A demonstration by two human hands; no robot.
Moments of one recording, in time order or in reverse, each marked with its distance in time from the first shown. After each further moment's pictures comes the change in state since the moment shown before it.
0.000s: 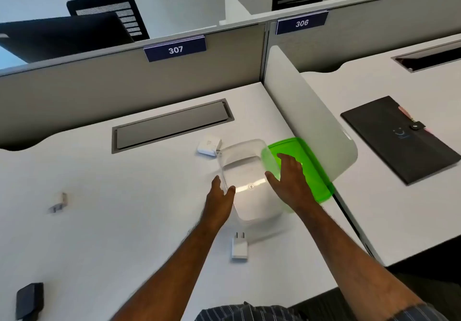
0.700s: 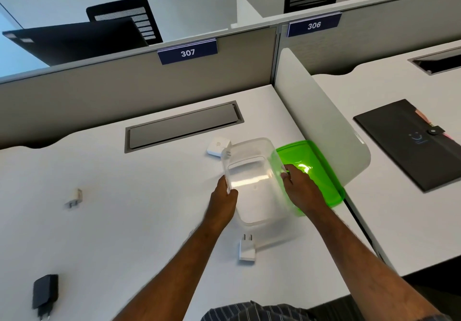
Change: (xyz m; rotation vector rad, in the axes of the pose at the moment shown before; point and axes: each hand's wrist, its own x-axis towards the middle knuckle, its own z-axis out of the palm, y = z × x) left_hand -0.006 0.005 -0.015 -0.015 -0.001 0.077; right_hand 0.002 0.007 0.000 0.008 -0.098 0.134
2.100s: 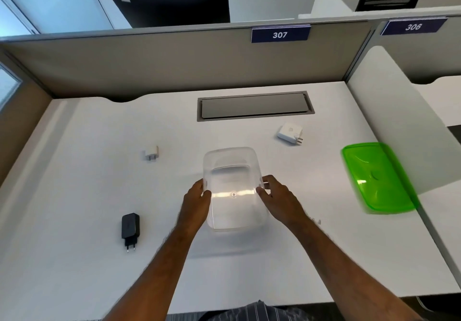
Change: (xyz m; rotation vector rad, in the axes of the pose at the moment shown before) left_hand -0.077 -0.148 -0.234 -0.026 0.253 -0.129; right_hand -0.115 -0.189 0.154 0.005 -0.332 -0.129
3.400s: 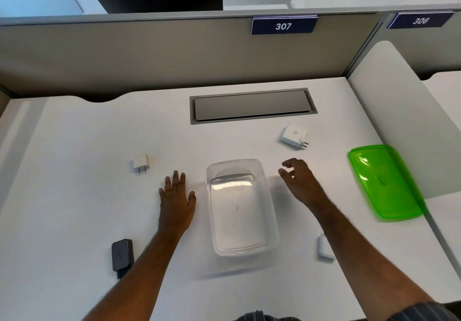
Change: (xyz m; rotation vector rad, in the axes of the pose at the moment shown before) left_hand 0.106 -0.063 -0.034 0.593 0.059 0.256; right_hand 0.097 0.026 -0.026 0.071 0.193 0.057
